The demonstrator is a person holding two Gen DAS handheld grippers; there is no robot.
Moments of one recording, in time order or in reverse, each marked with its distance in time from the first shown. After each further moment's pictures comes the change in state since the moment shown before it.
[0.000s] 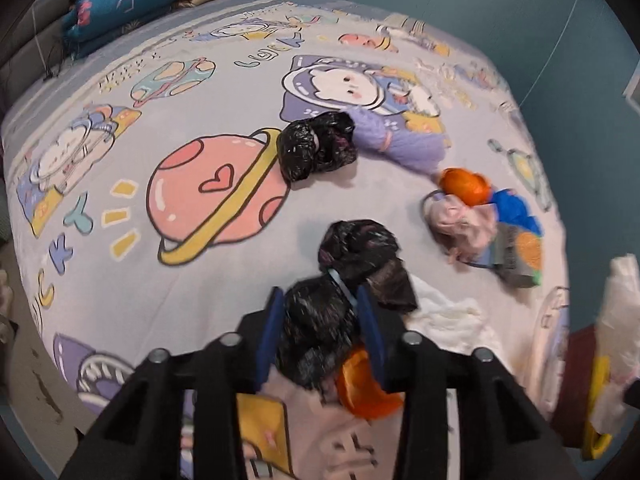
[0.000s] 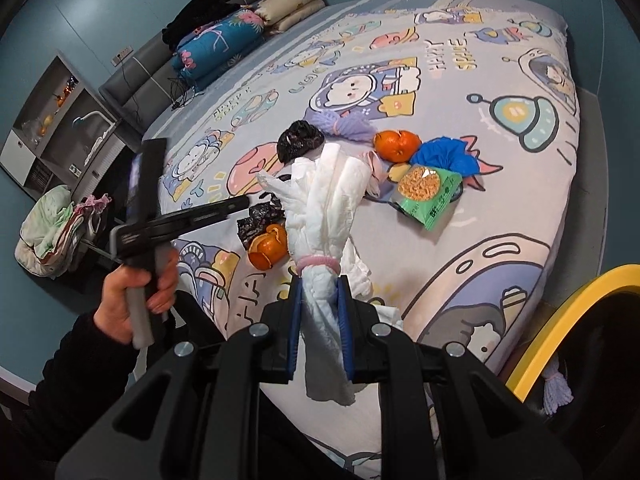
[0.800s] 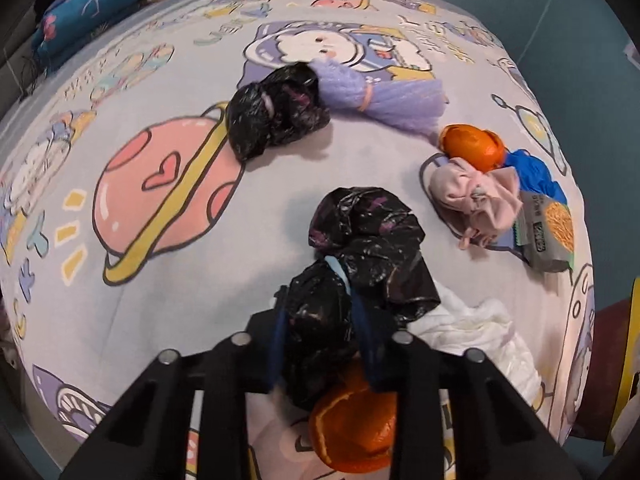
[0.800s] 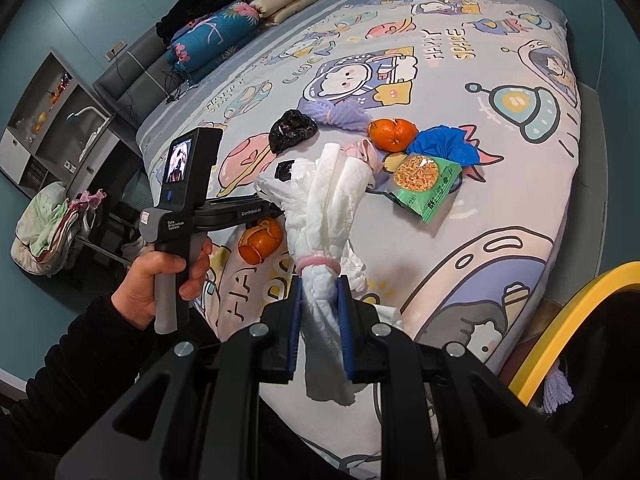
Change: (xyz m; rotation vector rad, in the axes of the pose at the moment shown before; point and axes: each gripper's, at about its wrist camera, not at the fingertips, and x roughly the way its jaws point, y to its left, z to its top) left arm 0.046 -0.029 0.003 0.089 0.078 -0.001; right arm 0.009 -0.003 0.000 0.005 0.014 -0.014
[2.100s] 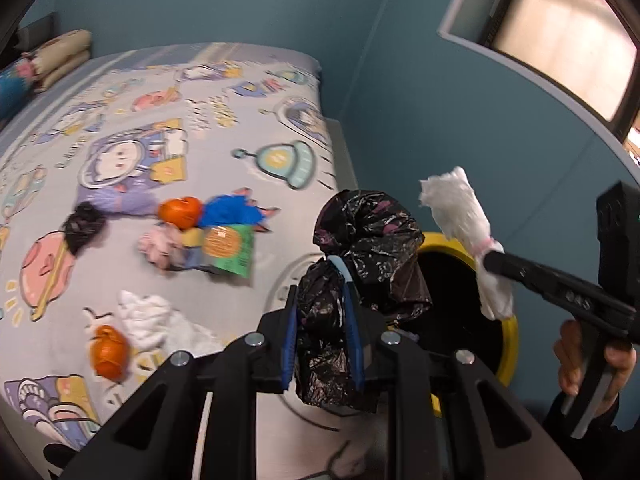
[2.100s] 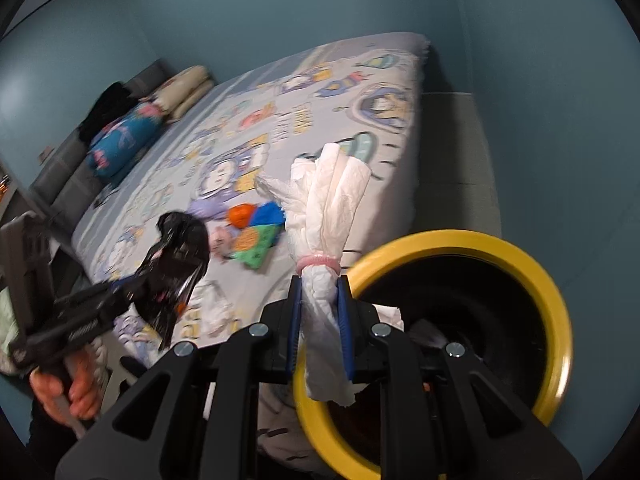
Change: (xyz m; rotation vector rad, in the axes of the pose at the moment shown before) left arm -0.173 -0.202 -0.056 0.276 -0.170 -0.393; right arm -0.165 -0.111 -0.058 0.296 -0.292 -0.301
